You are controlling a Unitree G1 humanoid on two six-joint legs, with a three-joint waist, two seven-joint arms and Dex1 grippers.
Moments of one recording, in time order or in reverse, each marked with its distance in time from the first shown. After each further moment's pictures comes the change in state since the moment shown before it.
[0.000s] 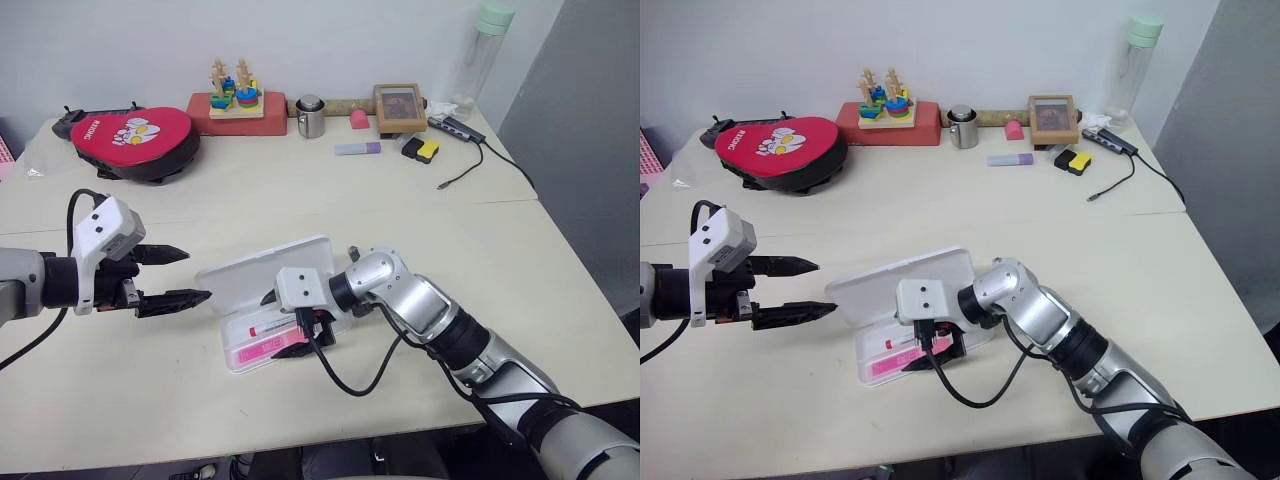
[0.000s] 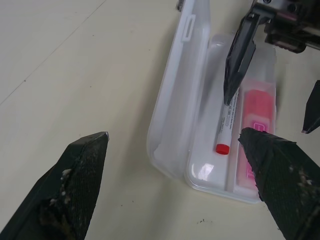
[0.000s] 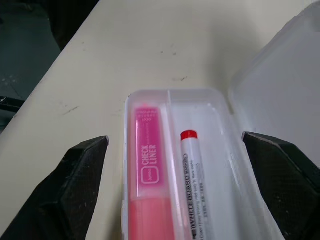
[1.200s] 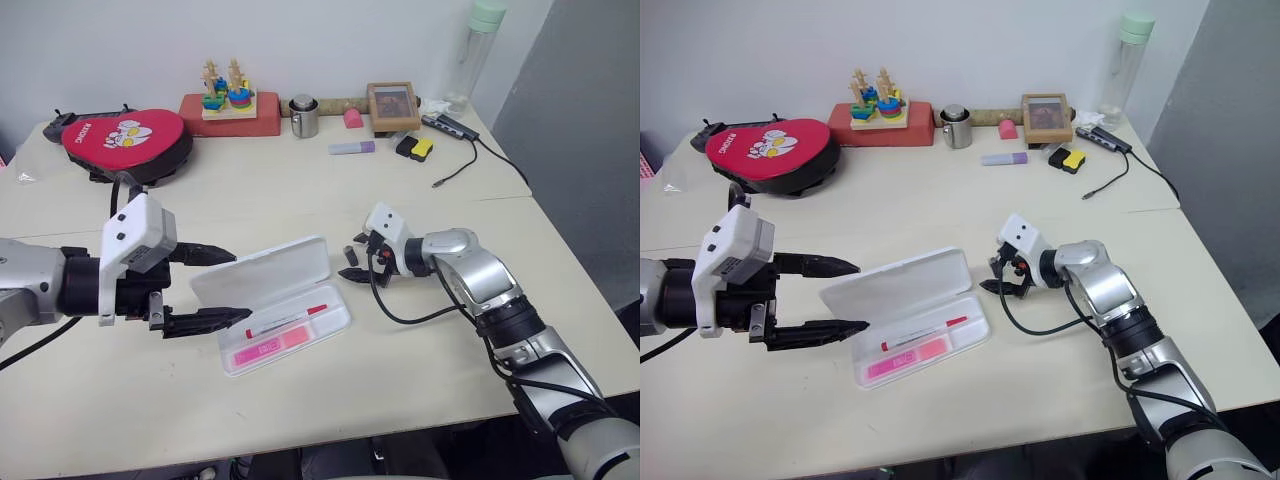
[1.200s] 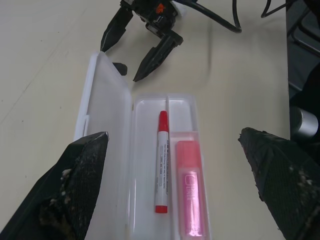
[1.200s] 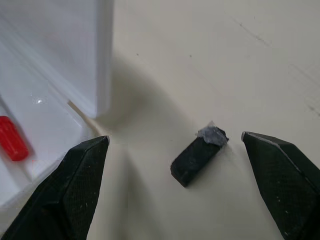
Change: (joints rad) left arm -0.019 -0.003 0.075 -0.308 -0.216 0.123 0.068; right arm 0.044 -0.174 -0.270 0.272 0.009 0.053 -0.290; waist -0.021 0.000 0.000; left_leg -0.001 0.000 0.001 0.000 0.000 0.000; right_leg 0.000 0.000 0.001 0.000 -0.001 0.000
